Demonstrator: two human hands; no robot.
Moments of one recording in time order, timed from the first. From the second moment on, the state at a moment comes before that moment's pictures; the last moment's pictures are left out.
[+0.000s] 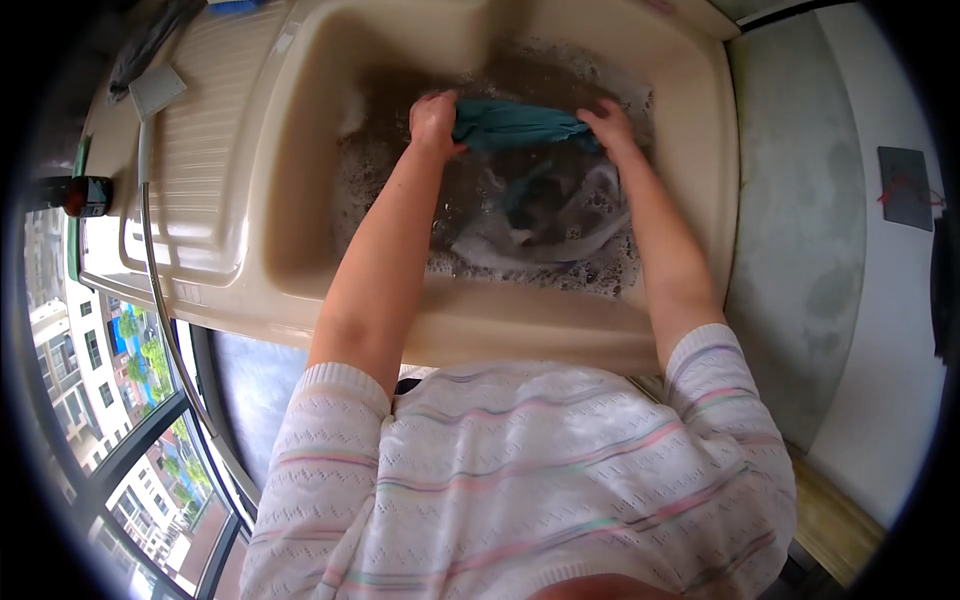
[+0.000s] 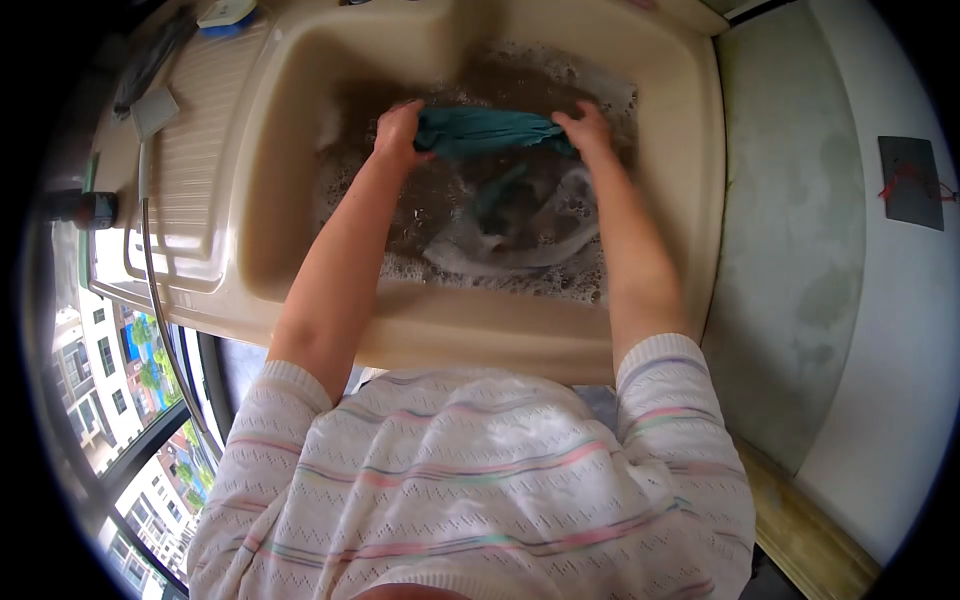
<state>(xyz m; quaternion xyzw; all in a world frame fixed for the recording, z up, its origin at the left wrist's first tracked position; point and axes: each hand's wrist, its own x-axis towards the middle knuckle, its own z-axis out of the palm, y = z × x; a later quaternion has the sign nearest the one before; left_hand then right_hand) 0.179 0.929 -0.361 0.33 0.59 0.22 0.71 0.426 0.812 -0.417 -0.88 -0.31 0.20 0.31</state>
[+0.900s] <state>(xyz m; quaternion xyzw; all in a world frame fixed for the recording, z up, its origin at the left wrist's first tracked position) 0.183 0.938 -0.363 0.75 0.52 0.08 0.40 0.347 0.787 -0.380 -0.73 -0.44 0.49 0.20</state>
